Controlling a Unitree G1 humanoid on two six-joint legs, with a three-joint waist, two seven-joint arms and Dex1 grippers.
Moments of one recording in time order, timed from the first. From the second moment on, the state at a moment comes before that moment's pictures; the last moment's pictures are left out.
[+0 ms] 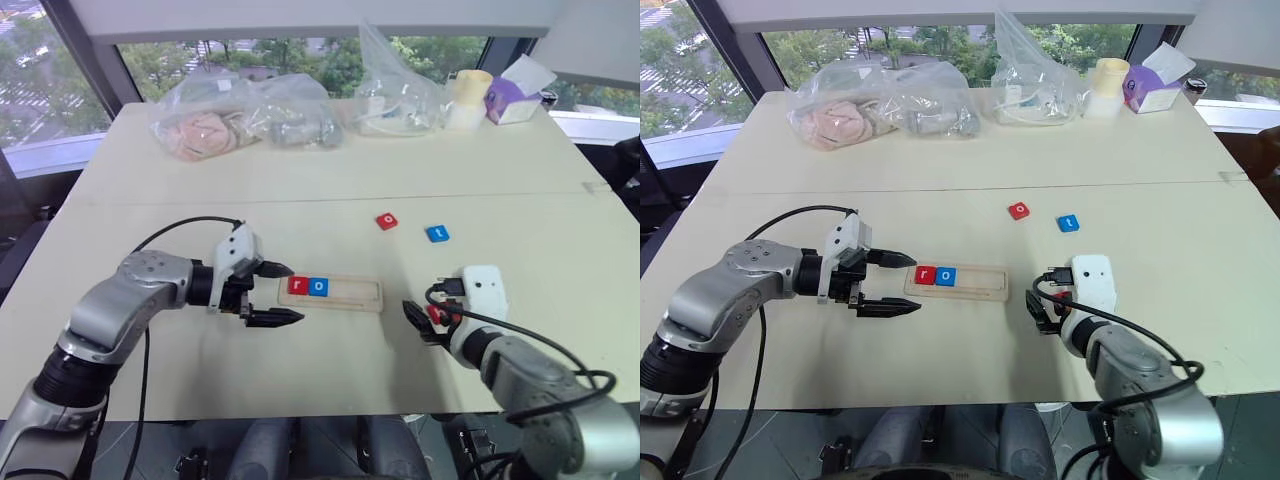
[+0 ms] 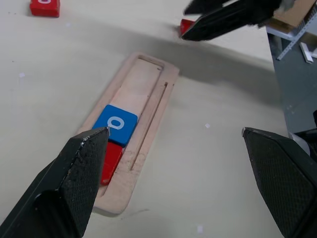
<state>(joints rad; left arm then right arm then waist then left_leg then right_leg) -0.42 0.77 -0.15 -0.29 -0.53 0.71 -1.11 -0.14 -0.30 -0.32 -1.00 0.35 1.61 0.31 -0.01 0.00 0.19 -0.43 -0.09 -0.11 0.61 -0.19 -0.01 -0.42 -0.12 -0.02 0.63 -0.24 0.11</state>
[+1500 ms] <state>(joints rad) -0.39 0.82 -0.10 -0.41 -0.62 0.76 -1.09 -0.25 -0.91 0.03 0.27 0.16 -0.15 1.37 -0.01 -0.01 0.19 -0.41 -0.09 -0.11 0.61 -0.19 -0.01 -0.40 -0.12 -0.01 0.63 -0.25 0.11</state>
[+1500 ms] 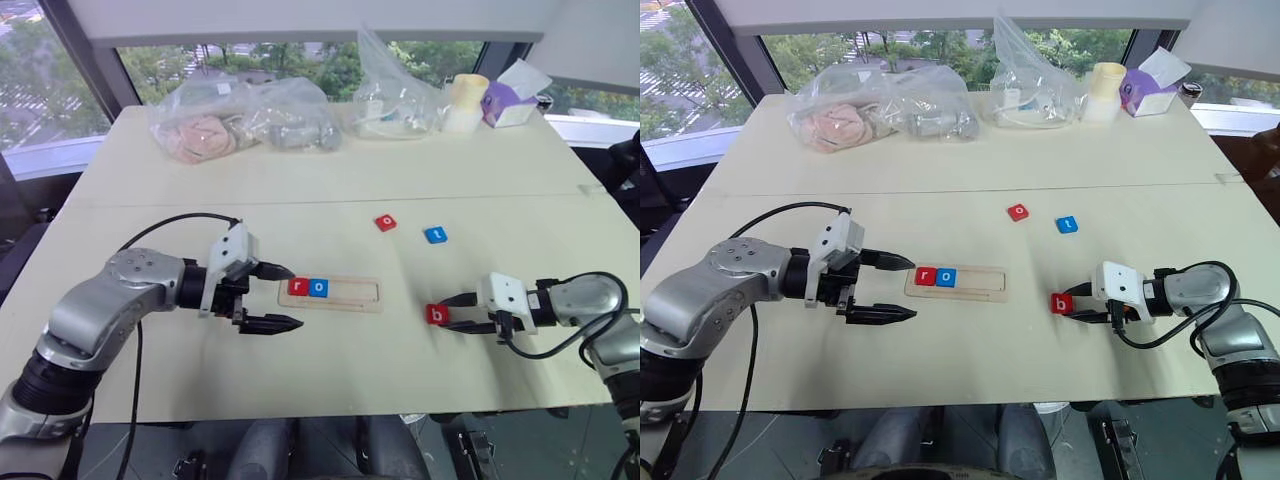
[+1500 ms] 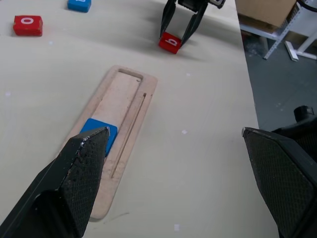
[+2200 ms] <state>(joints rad) -0.35 0.94 -0.08 -0.20 -0.49 0.63 -1.15 -0.56 -0.74 0.27 -0.23 0.22 0.71 1.02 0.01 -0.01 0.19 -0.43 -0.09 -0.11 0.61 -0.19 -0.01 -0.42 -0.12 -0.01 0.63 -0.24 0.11</state>
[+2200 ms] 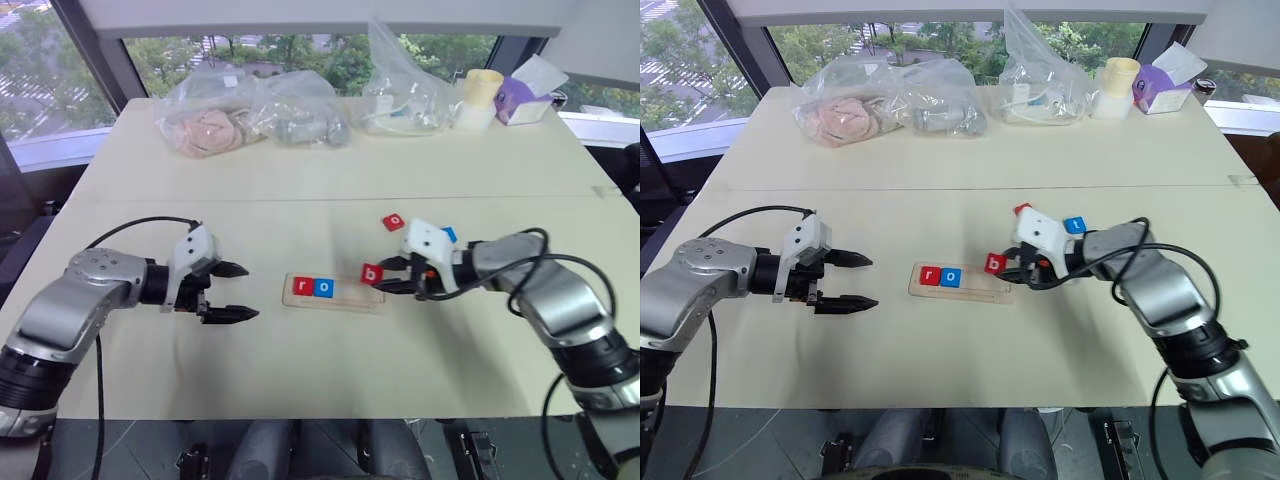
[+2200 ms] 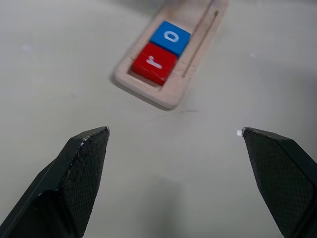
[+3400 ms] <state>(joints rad) -0.33 0.88 -0.05 -0.33 -0.51 0.69 -1.05 -0.59 -0.61 0.43 -0.15 0.10 0.68 1.00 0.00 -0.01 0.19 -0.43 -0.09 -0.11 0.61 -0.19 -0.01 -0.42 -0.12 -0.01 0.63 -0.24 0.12</state>
